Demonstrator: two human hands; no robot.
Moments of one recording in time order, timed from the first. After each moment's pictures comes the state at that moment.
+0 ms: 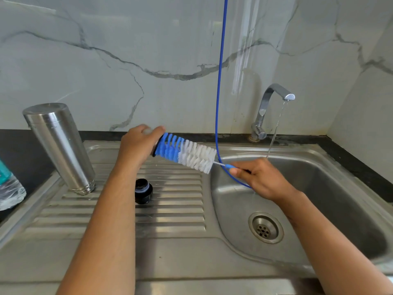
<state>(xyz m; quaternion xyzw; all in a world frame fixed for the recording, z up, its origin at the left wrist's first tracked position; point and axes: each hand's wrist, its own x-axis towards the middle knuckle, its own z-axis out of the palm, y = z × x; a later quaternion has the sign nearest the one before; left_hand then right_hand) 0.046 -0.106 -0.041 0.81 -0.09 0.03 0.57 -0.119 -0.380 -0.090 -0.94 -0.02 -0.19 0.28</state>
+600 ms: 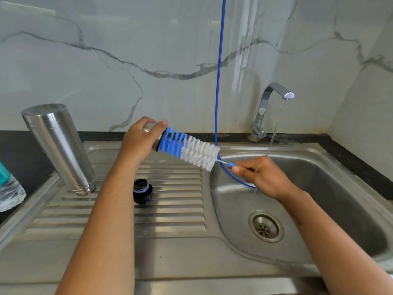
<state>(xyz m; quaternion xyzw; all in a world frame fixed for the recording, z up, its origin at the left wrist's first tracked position) 0.052 -0.107 -0.040 0.79 -0.13 0.03 0.59 -0.122 -0.385 -0.091 -0.92 -0.01 -0.18 0.36</state>
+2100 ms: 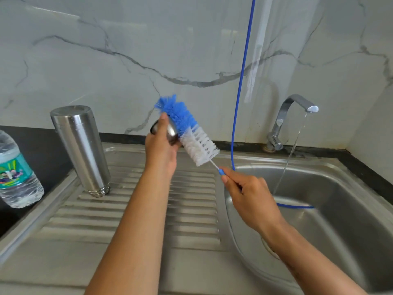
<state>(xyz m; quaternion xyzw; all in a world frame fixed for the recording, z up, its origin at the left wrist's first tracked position) 0.040 -0.134 -0.032 0.37 -0.02 -0.06 0.93 -0.119 -0.280 -0.087 -0.90 0.04 -0.29 0.32</state>
